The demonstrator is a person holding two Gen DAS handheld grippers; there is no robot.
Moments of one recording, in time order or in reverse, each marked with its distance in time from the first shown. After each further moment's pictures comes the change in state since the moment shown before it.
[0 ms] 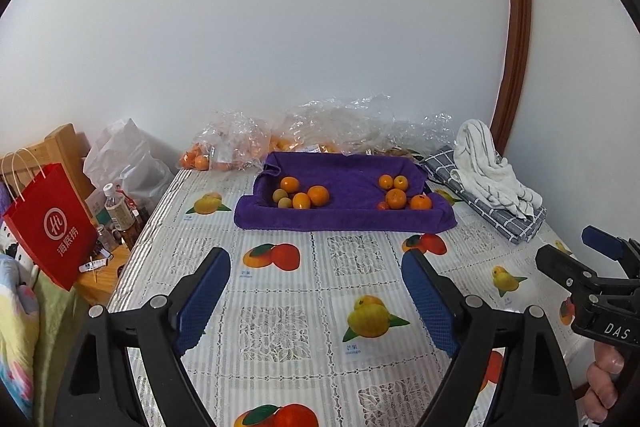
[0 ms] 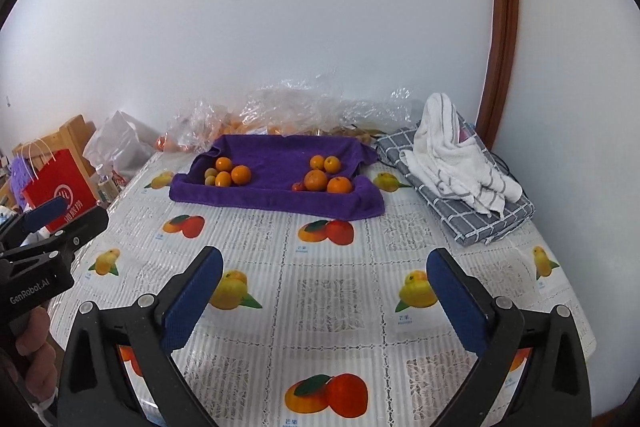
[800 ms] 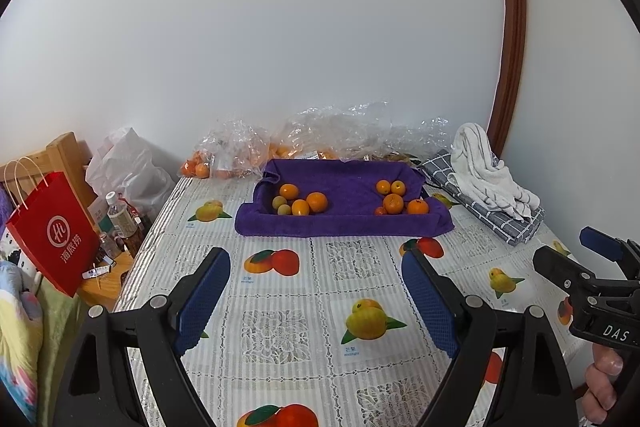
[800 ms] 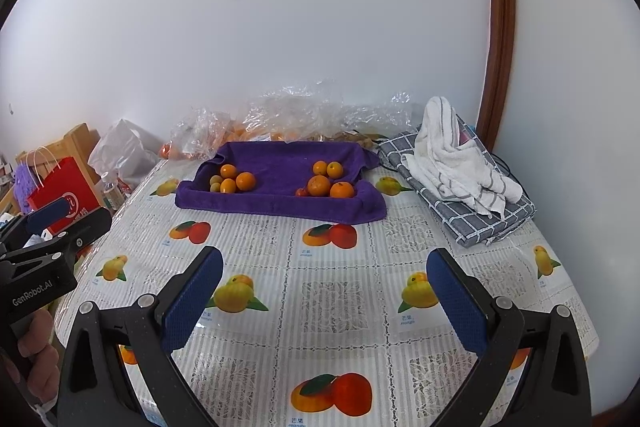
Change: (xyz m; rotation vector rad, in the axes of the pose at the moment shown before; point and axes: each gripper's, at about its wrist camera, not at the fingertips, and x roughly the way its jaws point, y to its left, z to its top) left arm -0.010 -0.004 0.004 0.016 -0.018 0.004; right arm -0.008 -0.001 0.000 0.014 -0.015 0.015
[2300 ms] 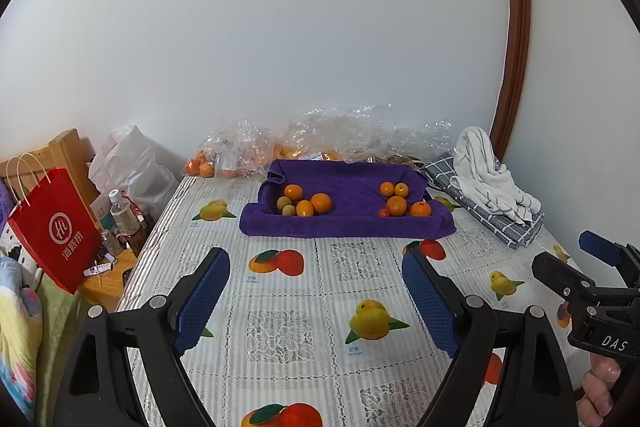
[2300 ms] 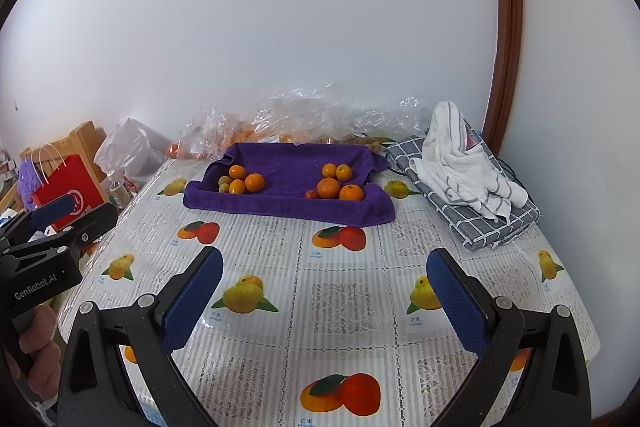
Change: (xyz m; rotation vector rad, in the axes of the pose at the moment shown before) left arm -0.002 0.003 0.001 -0.019 0.002 0.014; right arm -0.001 0.006 0.001 -0.015 -0.006 0.018
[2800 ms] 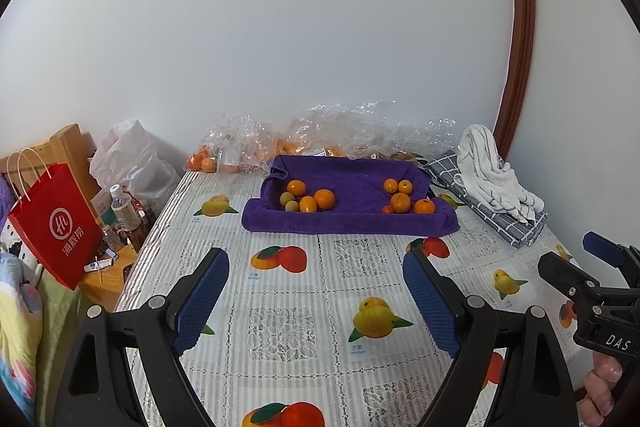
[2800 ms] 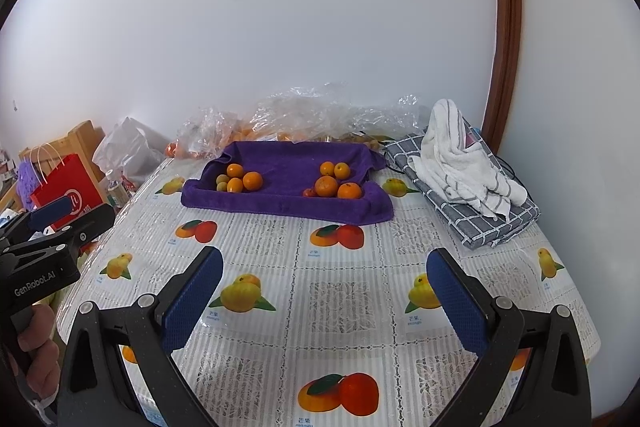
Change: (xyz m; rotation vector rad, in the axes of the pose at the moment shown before) left arm 0.003 0.002 -0.001 -0.012 0.011 0.009; right arm 0.001 -0.001 0.000 0.002 0.004 -0.006
